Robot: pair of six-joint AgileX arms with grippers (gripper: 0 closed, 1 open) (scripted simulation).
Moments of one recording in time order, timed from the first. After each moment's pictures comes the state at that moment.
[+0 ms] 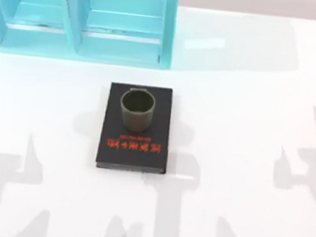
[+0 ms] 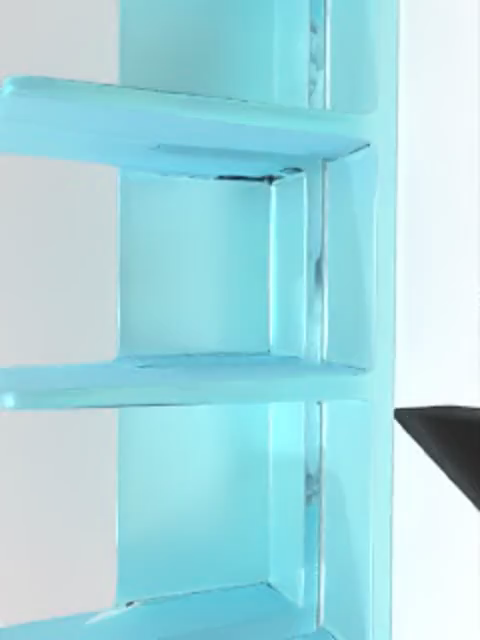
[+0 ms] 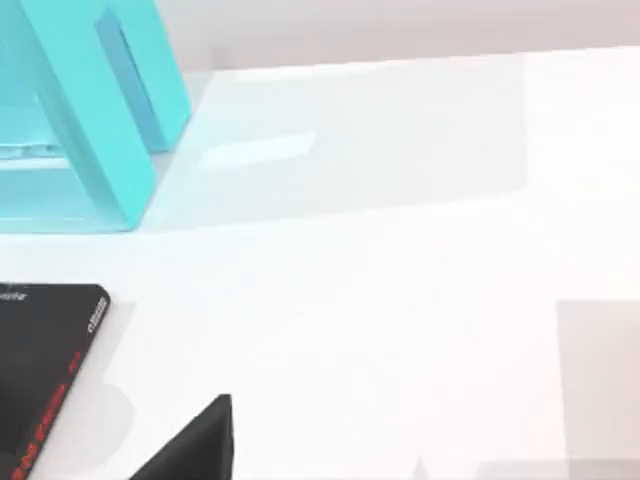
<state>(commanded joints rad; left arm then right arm) 0.00 0.00 0.00 0.00 0.00 0.00 0.20 0.53 0.53 -0.37 -0.03 0.18</state>
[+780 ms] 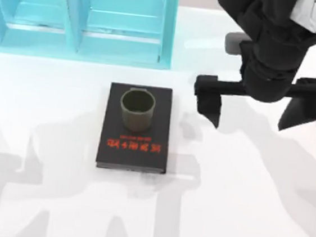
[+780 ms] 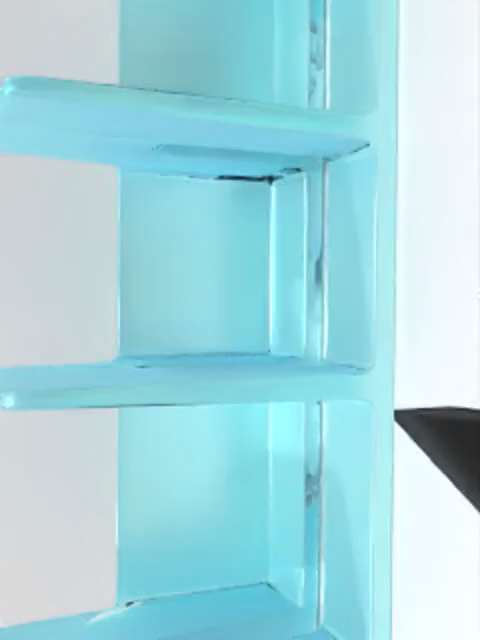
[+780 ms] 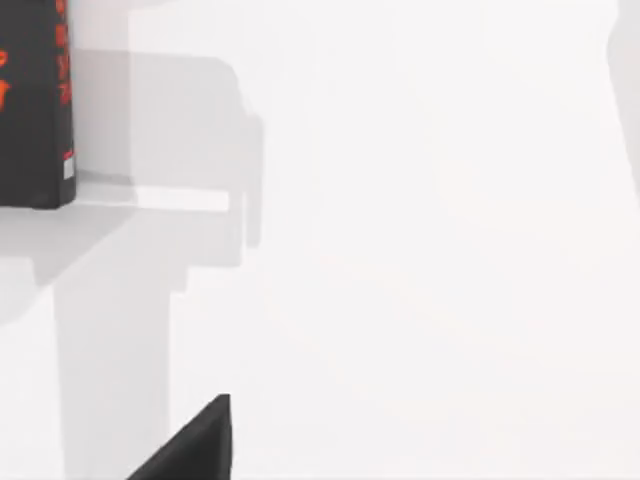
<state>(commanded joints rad) 0.00 0.00 0.00 0.00 0.00 0.00 0.58 1.94 1.74 -1.34 0.05 0.53</state>
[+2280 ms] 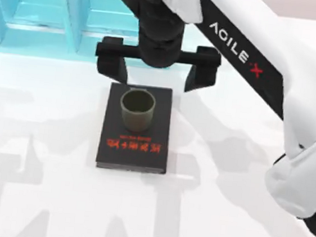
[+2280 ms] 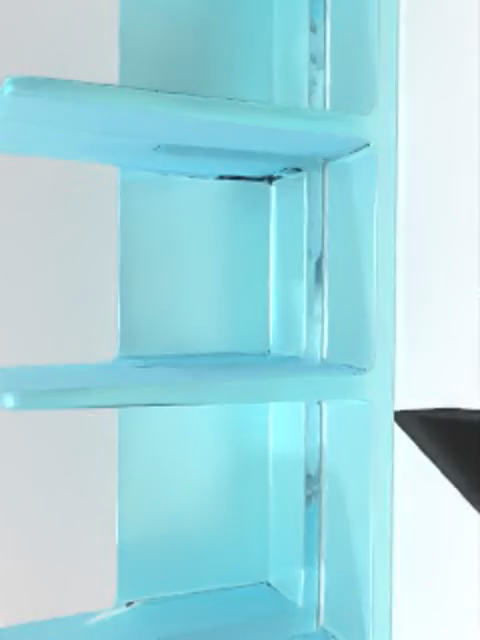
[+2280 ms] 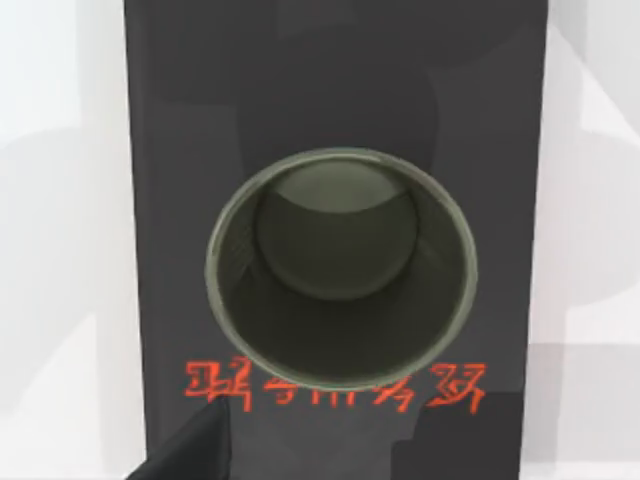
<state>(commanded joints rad) 0.00 0.00 0.00 0.00 0.00 0.00 0.75 2.62 2.83 -1.63 0.14 0.77</state>
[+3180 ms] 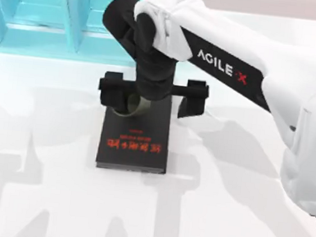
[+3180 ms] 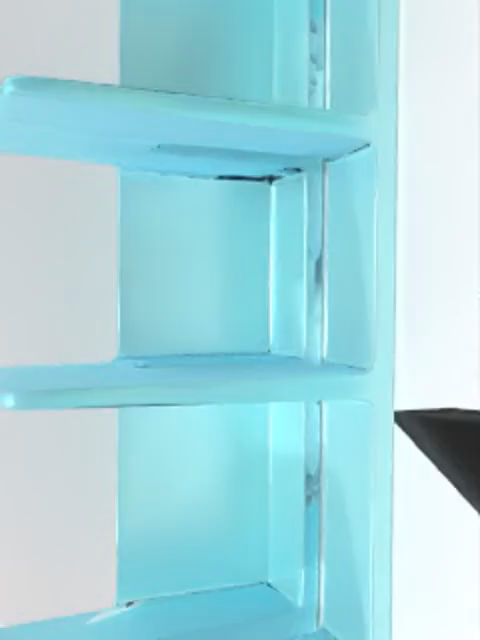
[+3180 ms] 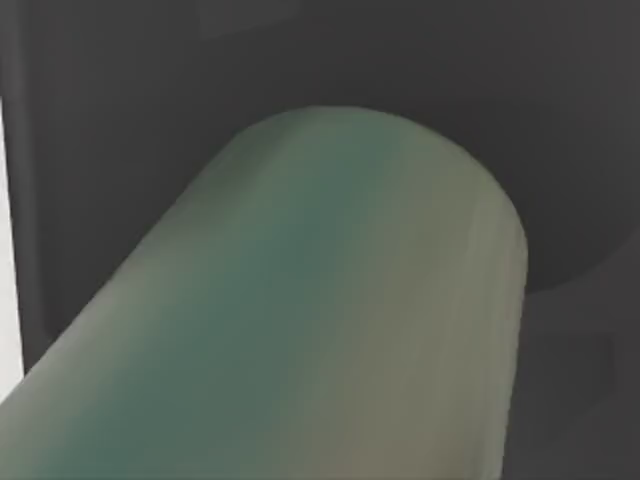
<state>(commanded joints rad) 0.00 0.00 0.00 0.00 0.00 0.00 0.73 2.54 2.33 -1.21 0.14 0.75</state>
